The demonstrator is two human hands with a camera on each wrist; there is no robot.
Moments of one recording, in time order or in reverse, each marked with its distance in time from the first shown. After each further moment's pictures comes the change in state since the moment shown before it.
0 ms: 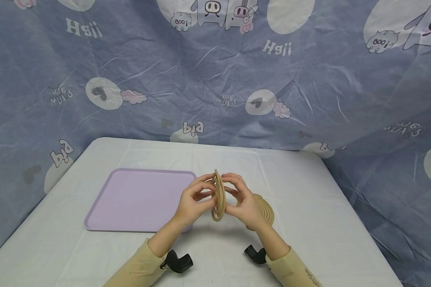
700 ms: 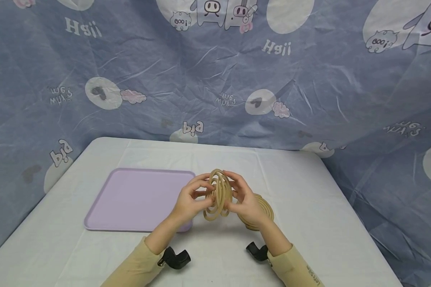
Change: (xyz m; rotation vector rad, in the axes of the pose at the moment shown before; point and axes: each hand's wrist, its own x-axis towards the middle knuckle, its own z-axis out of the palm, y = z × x) left_hand 0.004 0.002 -0.008 0.082 -0.024 -0.072; right_hand 0.000 0.005 -0.013 0.058 -0.076 0.104
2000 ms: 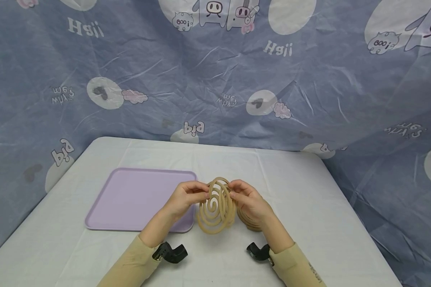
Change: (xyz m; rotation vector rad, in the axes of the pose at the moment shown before) left_hand 0.005 -0.005 -0.022 -0.318 -0.130 -0.215; right_hand -0.002 0.011 -0.015 0.477 -0.084 0.135
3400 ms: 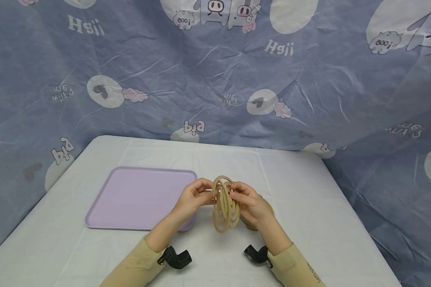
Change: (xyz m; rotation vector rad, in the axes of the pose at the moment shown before) left_hand -0.001 -0.004 0.021 -0.016 0.057 -0.014; right_hand -0.001 0.000 0.012 0.240 0.071 0.043
